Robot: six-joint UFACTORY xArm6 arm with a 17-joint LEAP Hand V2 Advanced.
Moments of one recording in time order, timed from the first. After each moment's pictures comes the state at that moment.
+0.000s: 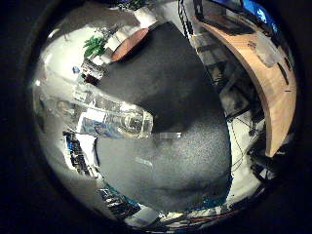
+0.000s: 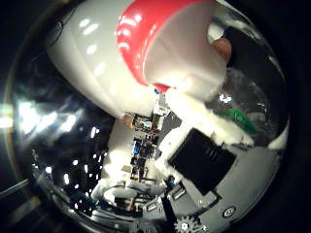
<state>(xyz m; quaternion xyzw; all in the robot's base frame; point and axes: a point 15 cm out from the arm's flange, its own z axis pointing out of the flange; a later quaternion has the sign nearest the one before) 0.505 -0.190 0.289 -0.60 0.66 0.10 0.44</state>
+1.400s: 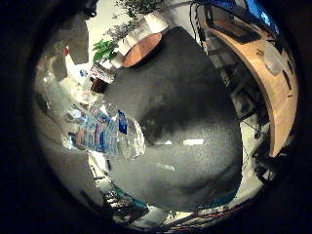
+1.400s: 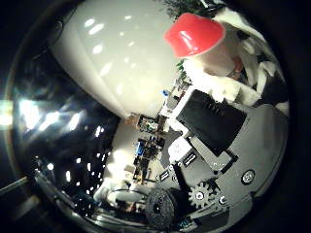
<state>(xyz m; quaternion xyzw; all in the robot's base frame) 0.504 -0.156 0.346 -0.61 0.63 0.11 0.48</state>
